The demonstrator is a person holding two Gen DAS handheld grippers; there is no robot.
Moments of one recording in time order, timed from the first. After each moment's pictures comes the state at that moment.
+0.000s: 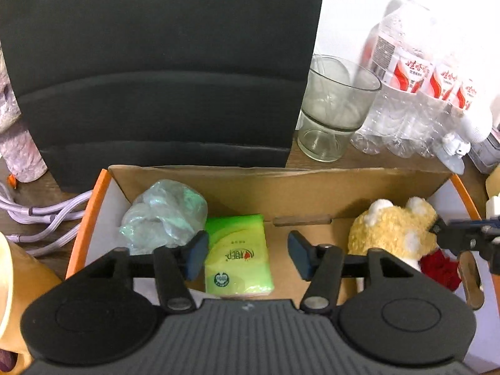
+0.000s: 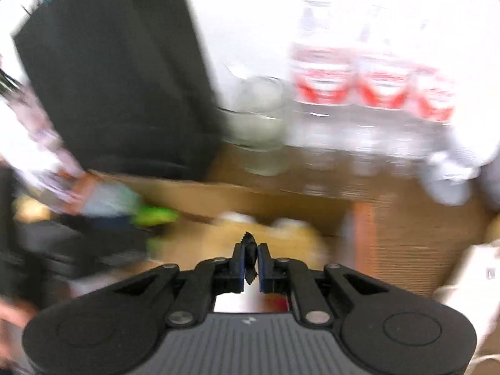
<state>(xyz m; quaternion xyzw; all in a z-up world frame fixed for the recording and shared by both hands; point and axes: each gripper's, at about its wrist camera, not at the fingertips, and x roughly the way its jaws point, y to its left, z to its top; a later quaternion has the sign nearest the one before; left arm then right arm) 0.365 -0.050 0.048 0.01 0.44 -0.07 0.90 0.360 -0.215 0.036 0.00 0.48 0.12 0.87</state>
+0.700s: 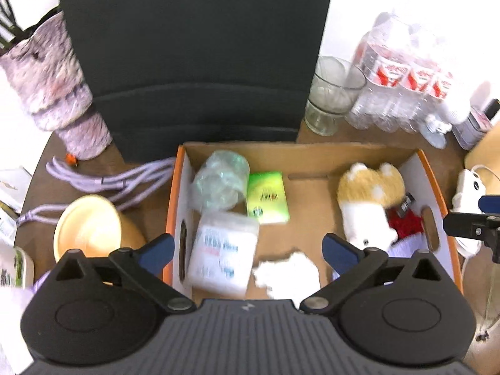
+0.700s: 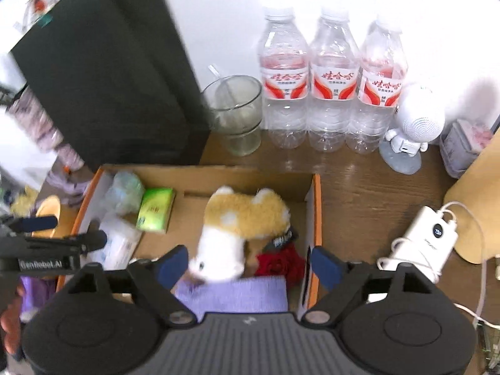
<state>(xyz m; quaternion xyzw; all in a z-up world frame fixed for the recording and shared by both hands) 0.310 -0.021 0.141 0.03 0.51 -0.06 0.86 0.319 -0.233 0.107 0.02 0.52 0.10 0.85</state>
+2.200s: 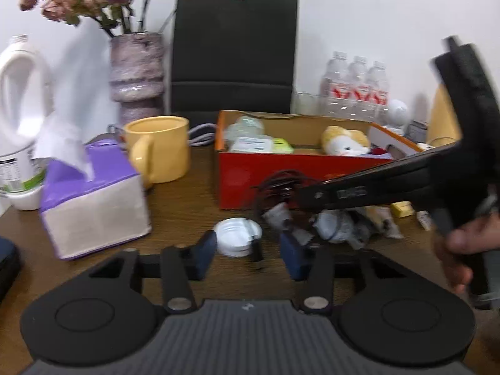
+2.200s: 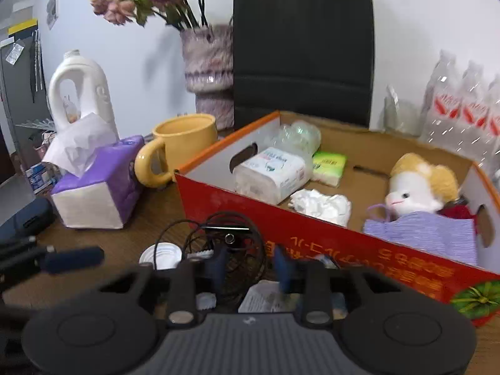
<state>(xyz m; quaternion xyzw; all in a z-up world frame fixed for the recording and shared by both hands) 0.042 0.059 0.018 0.00 0.25 -0.10 0.96 0.136 -0.092 -0.026 -0.05 0.31 0.26 0.91</state>
